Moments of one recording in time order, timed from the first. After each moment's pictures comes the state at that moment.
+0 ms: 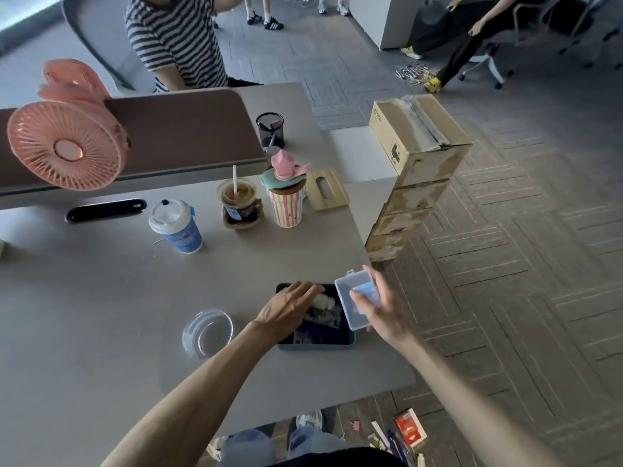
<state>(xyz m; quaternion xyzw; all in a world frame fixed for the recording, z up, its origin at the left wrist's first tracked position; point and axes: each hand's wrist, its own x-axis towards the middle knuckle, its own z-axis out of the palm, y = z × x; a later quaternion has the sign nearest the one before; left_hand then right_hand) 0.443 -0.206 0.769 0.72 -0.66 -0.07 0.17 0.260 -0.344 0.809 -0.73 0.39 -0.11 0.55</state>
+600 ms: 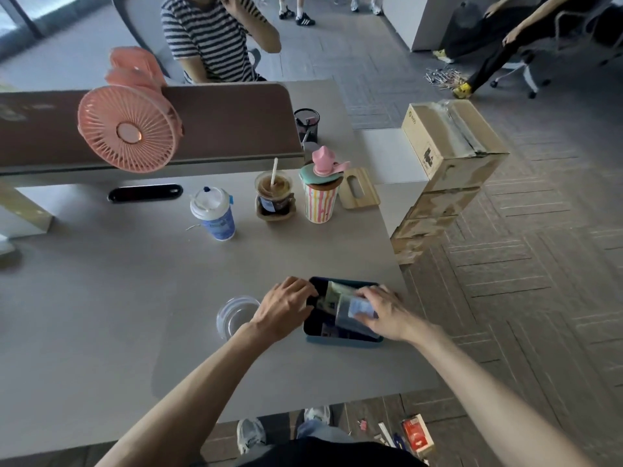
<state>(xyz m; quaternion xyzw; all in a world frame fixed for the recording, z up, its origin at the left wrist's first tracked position) 0.468 -0.144 0.783 0.79 -0.58 -0.06 0.21 0.294 -0.341 0.790 -0.94 0.19 0.16 0.24</state>
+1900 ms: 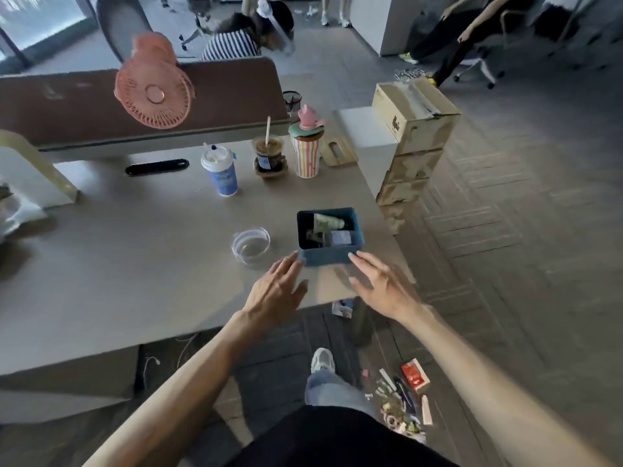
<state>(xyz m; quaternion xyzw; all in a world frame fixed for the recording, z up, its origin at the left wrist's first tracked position) 0.334 -0.003 0.823 0.80 -0.56 -0.04 0.22 0.159 -0.186 0.822 -0.95 0.22 -0.08 0.20</state>
